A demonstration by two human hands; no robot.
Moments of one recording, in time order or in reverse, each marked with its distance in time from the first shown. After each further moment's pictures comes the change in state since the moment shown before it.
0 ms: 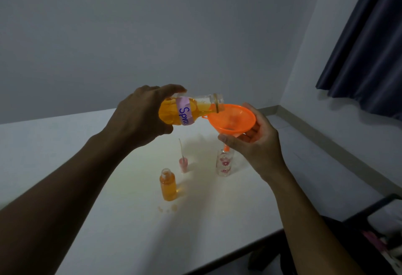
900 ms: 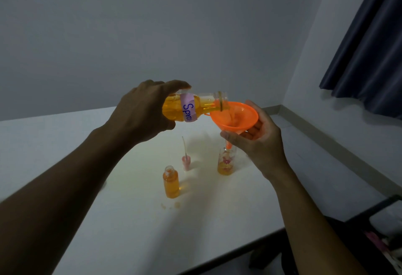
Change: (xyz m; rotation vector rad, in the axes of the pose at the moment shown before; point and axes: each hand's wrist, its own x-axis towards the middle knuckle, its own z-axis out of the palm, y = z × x) left_hand 0.000 0.003 -0.009 0.021 -0.007 0.008; right_hand -0.001 -0.007 0.004 0.000 0.000 -0.005
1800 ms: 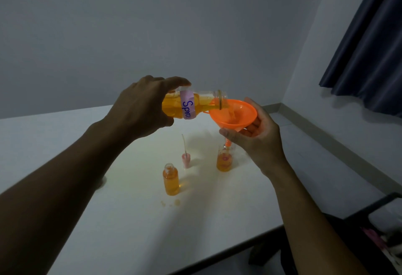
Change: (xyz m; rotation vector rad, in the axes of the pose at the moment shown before) left_hand 0.004 -0.002 -0.001 0.037 -0.021 0.019; right_hand 0.001 -0.001 0.001 -0.048 -0.005 0.000
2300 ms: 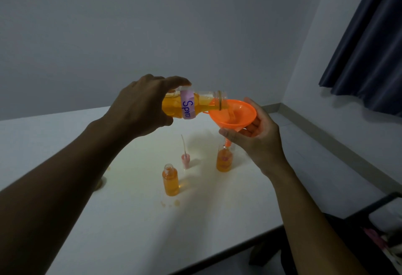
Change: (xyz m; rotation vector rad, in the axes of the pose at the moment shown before) left_hand 0.003 0.004 -0.003 0.007 -0.007 0.017; right_hand 0.001 0.001 -0.002 0.010 -0.009 -0.001
